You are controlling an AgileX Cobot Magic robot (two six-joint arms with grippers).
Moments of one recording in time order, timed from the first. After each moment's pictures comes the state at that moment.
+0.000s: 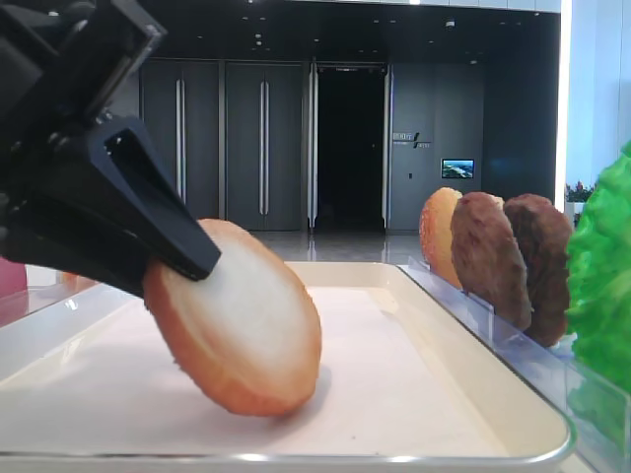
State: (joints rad) left arm -0.49 1.62 -0.53 -1.71 0.54 1.31; right arm -0.08 -0.01 -0.50 -0.02 1.14 0.06
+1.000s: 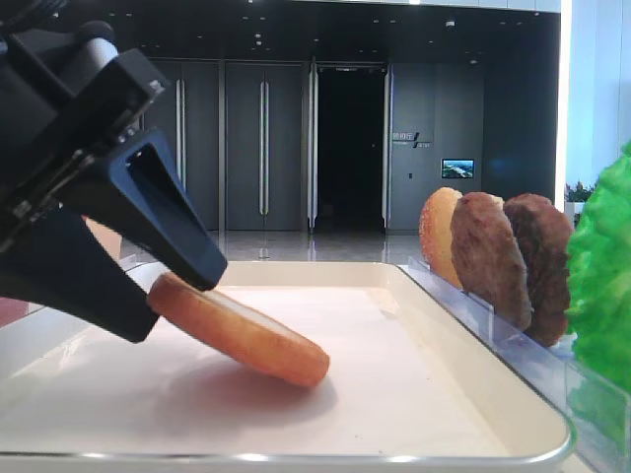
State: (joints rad) left arm -0.49 1.64 -0.55 -1.72 0.44 1.40; right arm -0.08 -0.01 -0.50 -0.02 1.14 0.06
